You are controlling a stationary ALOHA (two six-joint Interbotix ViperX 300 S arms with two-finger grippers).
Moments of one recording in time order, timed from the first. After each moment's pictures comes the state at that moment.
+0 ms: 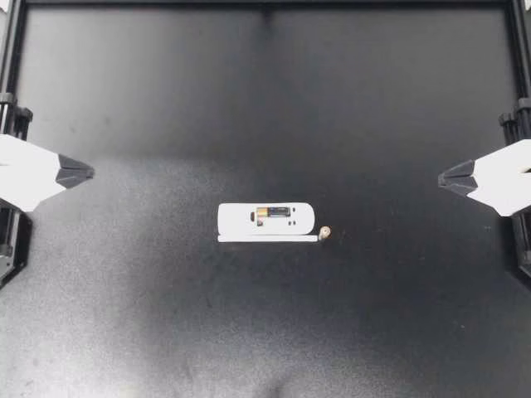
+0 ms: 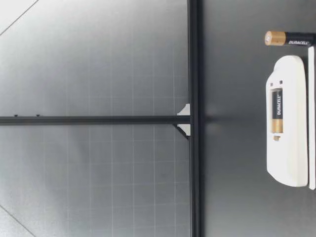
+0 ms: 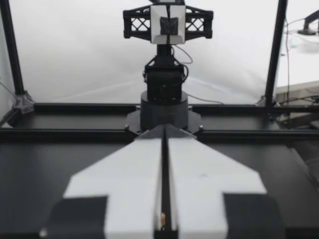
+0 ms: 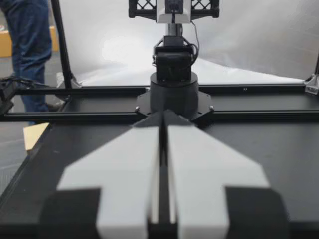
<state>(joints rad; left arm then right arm) 0.00 -0.96 1.17 0.00 -0.29 0.00 -0.01 -0.96 1.17 0.00 -0.29 0.00</state>
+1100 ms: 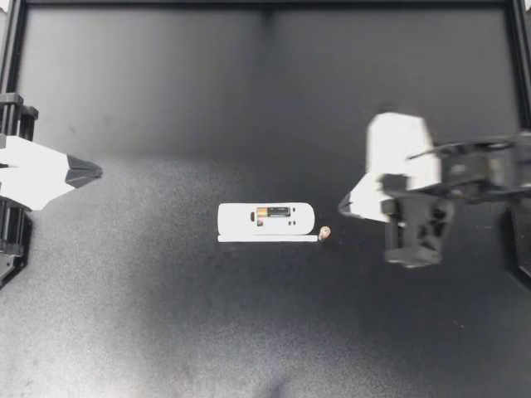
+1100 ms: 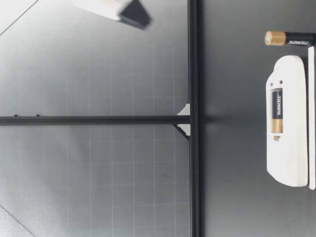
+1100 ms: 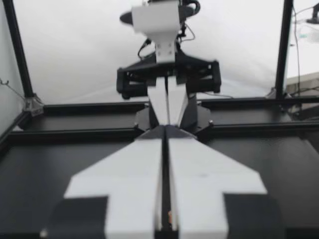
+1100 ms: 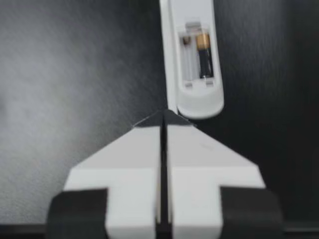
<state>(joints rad) 0.01 -0.93 1.17 0.00 -0.32 0.05 -0.05 -0.31 0.71 -0.02 0.52 0.08</state>
